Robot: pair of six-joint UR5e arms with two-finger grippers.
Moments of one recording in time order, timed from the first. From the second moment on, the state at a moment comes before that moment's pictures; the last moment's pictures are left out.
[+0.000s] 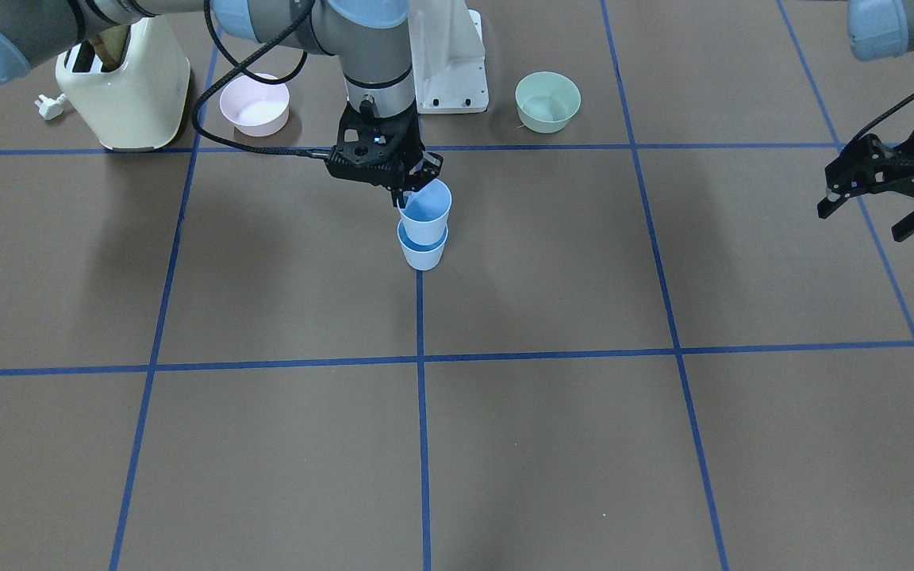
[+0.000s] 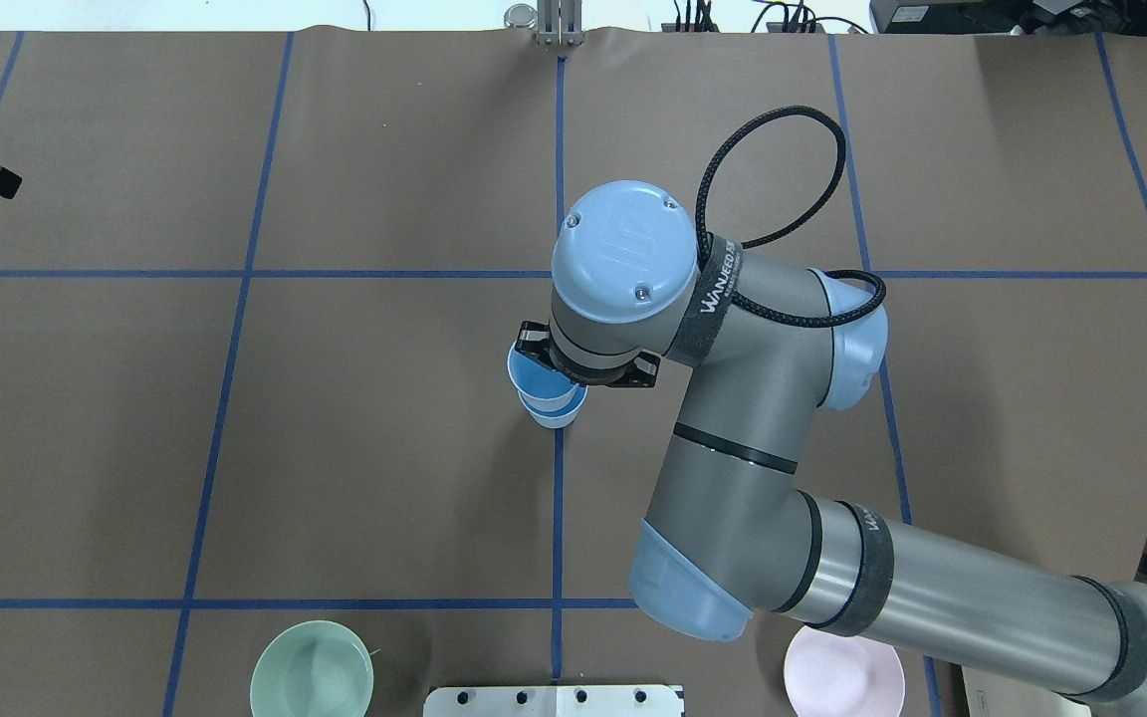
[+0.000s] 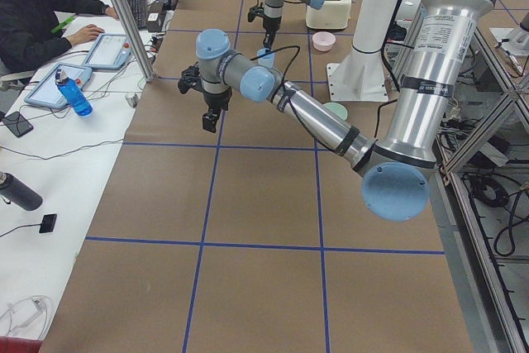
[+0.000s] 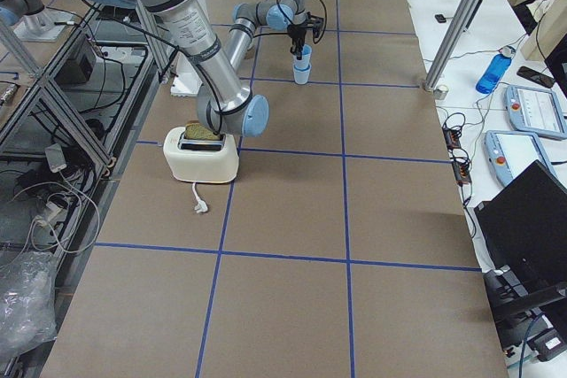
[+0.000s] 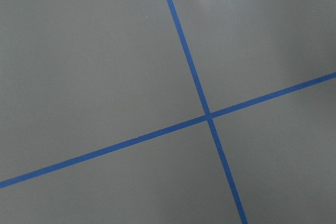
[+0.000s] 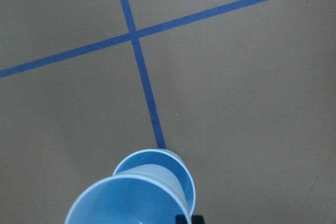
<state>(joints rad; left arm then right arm) -1.27 -1.80 -1.93 -1.50 -2.37 -0.26 0.48 -0.80 1.77 -1.72 1.81 1.51</state>
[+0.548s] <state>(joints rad) -1.27 -1.80 -1.93 -1.50 -2.37 -0.26 0.48 -0.82 1.79 -1.69 1.75 1.49</state>
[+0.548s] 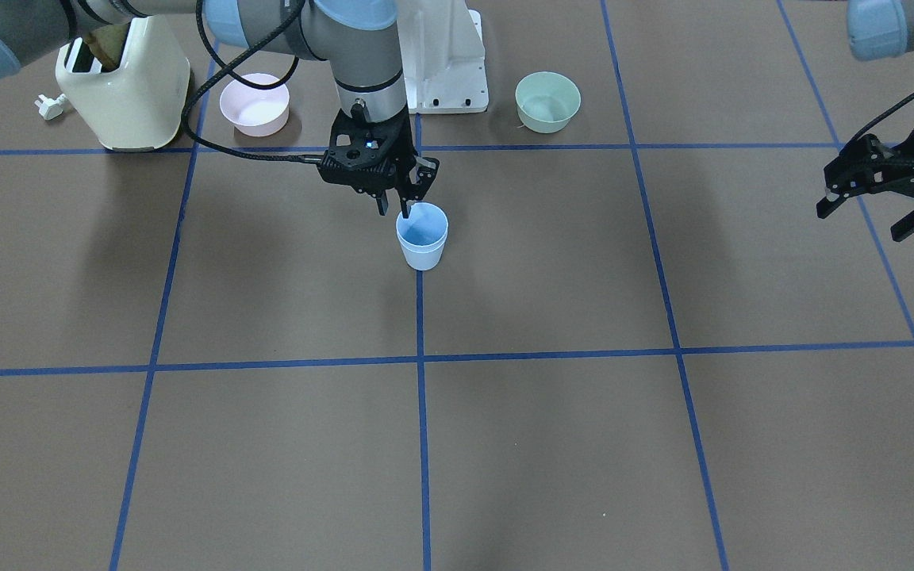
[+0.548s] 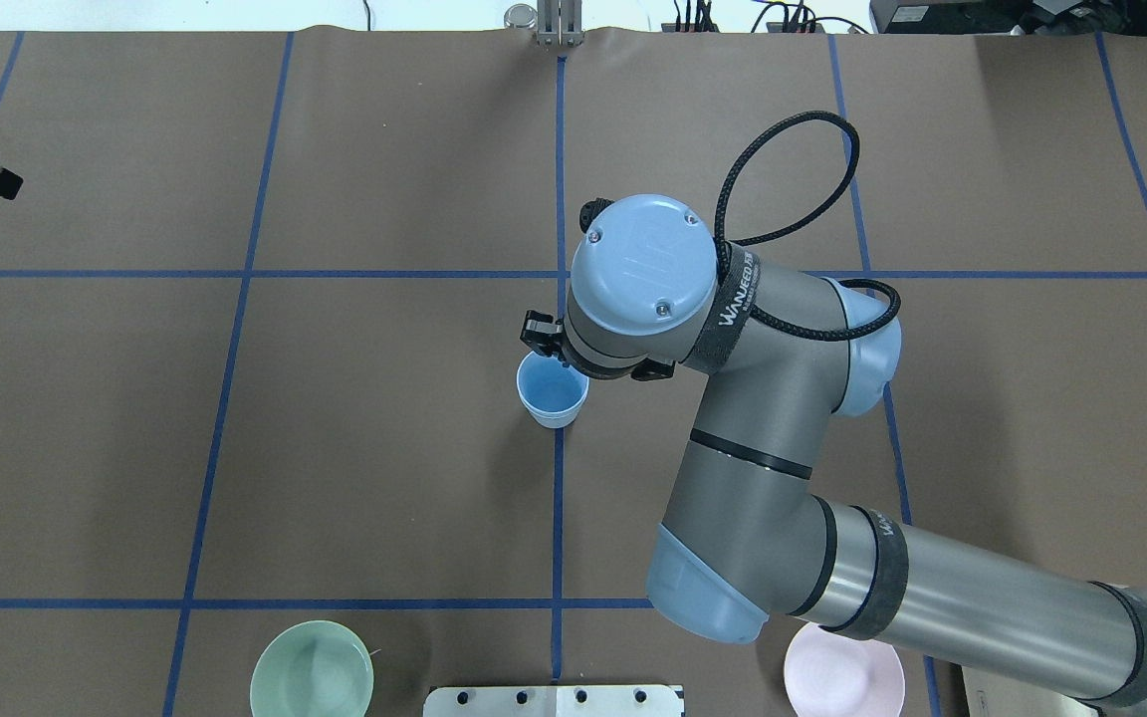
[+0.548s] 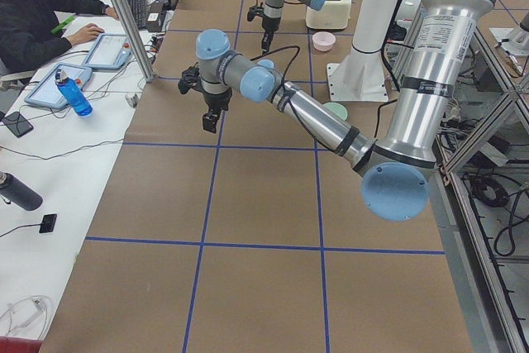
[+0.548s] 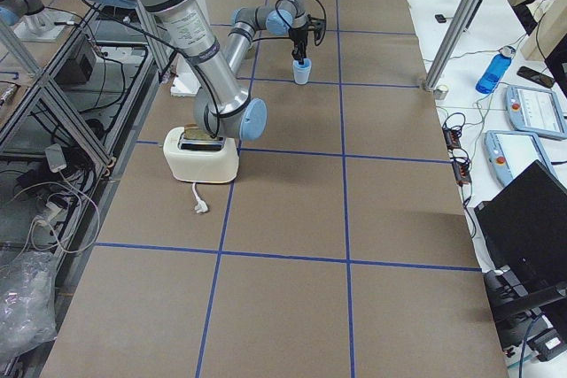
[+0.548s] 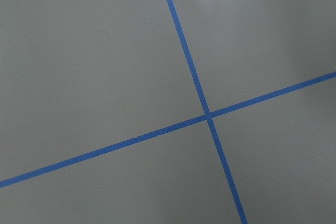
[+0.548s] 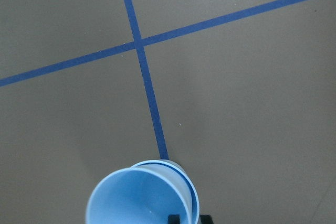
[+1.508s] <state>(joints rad) -1.36 -1.75 -1.86 -1.51 -2.38 -0.10 1.15 -1.16 1.90 -1.69 2.24 0.77</state>
